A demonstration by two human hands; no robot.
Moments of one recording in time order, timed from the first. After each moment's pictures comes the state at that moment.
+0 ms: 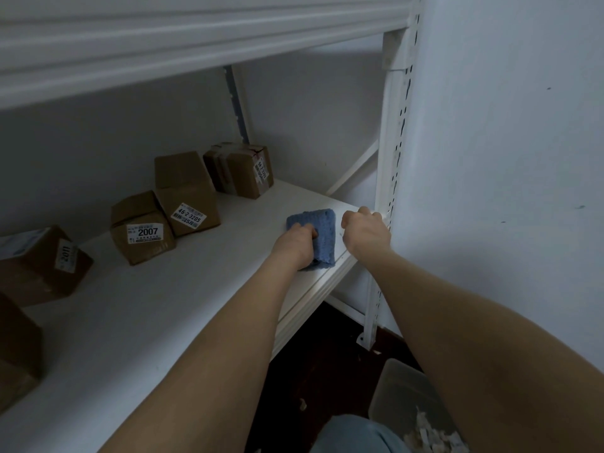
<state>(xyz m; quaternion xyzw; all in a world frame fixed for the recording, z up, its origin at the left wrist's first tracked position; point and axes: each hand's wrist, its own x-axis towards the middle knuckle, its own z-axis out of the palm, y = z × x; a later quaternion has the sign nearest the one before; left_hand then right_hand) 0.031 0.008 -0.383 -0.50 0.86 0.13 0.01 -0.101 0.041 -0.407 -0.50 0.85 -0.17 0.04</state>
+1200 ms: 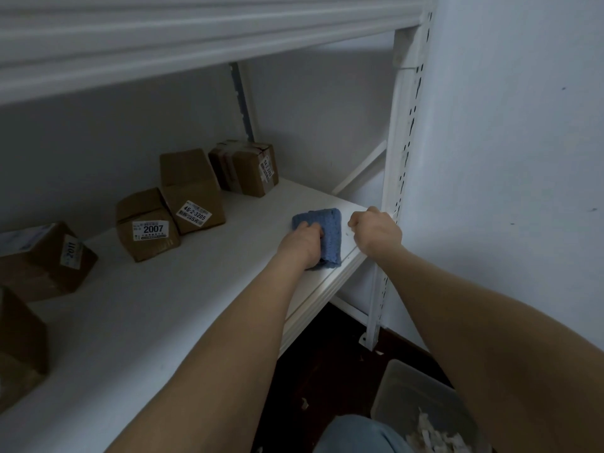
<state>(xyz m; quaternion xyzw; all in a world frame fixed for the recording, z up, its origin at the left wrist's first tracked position) 0.030 0.009 -0.380 -0.50 0.86 0.13 0.04 -0.114 0.036 -0.410 -0.52 0.84 -0.15 0.05</state>
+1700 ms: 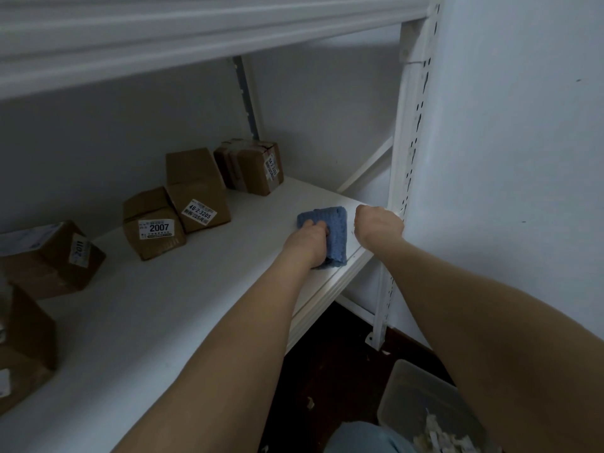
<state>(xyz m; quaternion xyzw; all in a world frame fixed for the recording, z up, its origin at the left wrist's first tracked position) 0.028 0.010 -0.379 -0.50 0.86 0.13 0.04 -0.108 0.023 -0.406 -0.50 0.86 -0.08 0.02</state>
